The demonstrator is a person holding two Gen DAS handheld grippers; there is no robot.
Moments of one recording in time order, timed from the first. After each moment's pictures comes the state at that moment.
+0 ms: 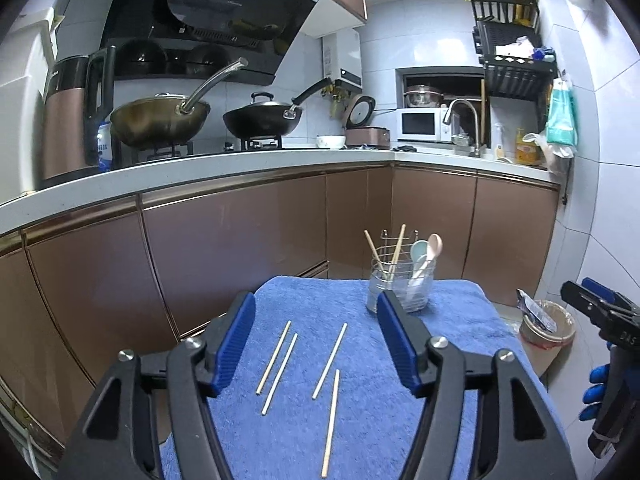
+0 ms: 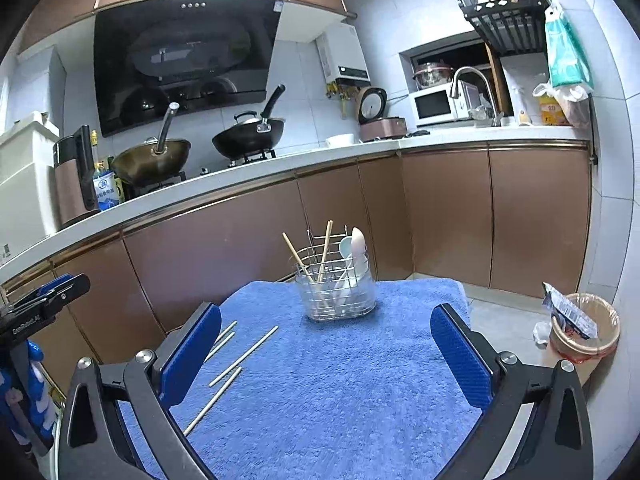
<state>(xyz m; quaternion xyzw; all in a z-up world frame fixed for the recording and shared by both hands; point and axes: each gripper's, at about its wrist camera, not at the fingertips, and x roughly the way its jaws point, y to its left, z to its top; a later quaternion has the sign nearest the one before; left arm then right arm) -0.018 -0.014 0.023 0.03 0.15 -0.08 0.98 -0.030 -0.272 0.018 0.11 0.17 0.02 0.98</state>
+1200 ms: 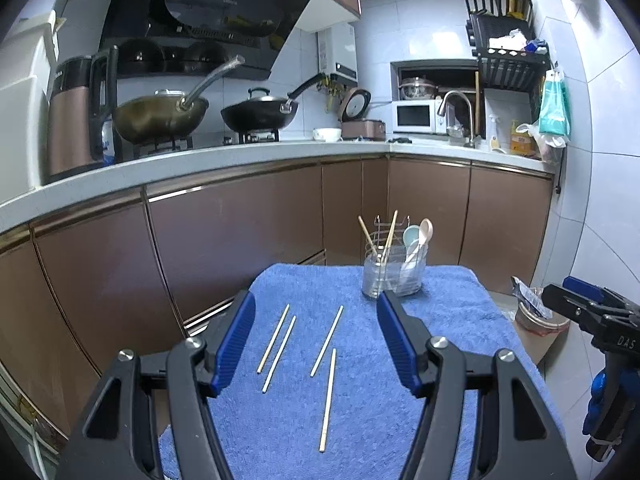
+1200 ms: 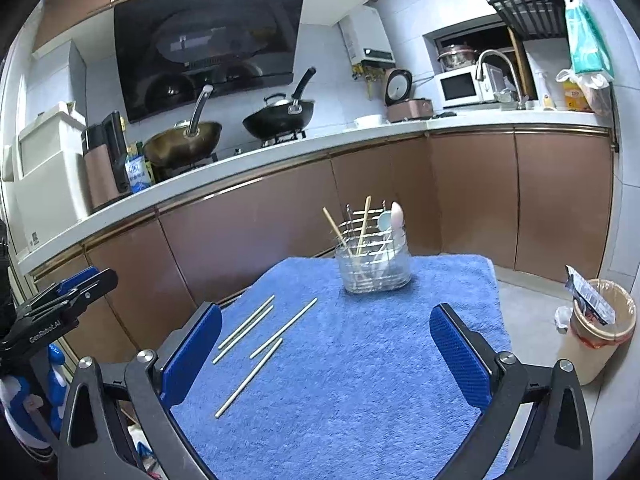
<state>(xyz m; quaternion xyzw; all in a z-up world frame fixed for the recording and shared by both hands) -0.039 -0.019 0.013 0.03 0.17 -0.08 0.98 -0.045 -0.249 0.019 0.11 0.21 0.08 0.97</state>
